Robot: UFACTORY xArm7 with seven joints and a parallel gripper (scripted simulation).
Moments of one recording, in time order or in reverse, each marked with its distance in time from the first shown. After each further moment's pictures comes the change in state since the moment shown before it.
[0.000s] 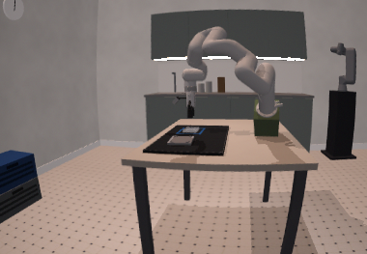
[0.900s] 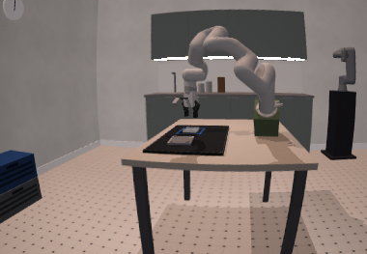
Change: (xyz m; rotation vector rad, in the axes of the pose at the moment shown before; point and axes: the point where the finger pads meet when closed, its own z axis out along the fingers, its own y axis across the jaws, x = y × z) arm 0.001 0.001 0.000 -0.003 -0.002 -0.762
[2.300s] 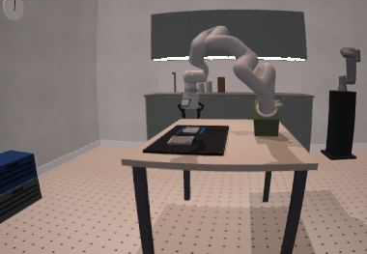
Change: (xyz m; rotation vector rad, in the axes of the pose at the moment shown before) arm 0.000 -0.001 0.009 -0.005 0.006 -0.704
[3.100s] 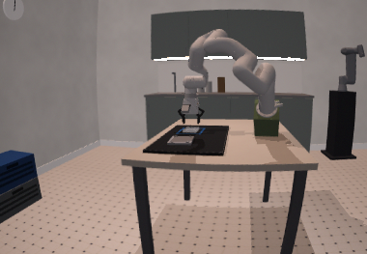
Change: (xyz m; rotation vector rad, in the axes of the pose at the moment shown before) arm -0.001 0.001 0.033 -0.002 -0.001 0.000
